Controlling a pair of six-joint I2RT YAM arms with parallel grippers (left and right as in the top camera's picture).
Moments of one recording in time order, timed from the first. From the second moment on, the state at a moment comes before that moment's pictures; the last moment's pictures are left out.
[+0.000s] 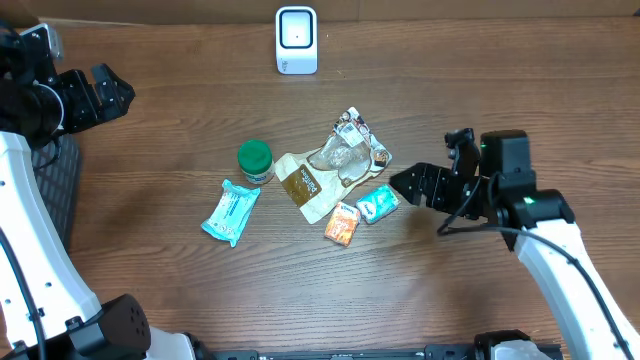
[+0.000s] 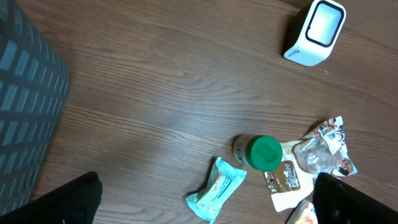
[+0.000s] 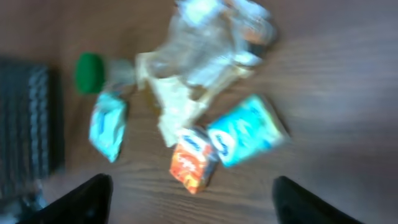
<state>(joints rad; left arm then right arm) 0.39 1.67 2.07 -1.45 0.29 -0.02 0.11 1.27 0.86 -0.62 -0.55 0.41</state>
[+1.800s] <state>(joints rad) 0.39 1.67 2.07 -1.45 0.29 -0.02 0.39 1.65 0.86 -0.47 -0.25 0.77</state>
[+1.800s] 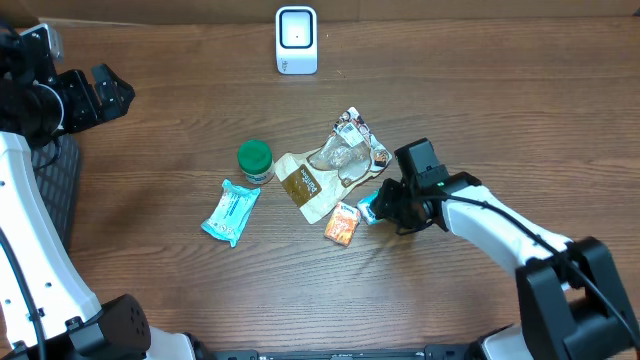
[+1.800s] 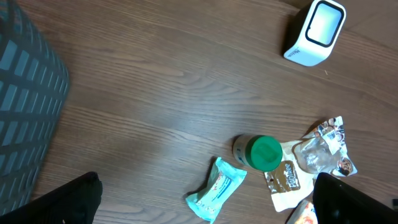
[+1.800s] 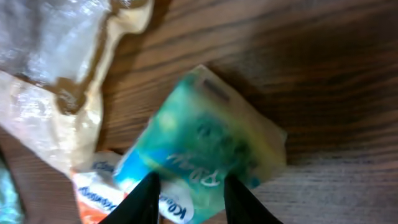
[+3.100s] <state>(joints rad) 0.39 1.67 2.08 -1.45 0.29 -0.02 0.29 1.70 1.21 -0.74 -0.24 0.28</state>
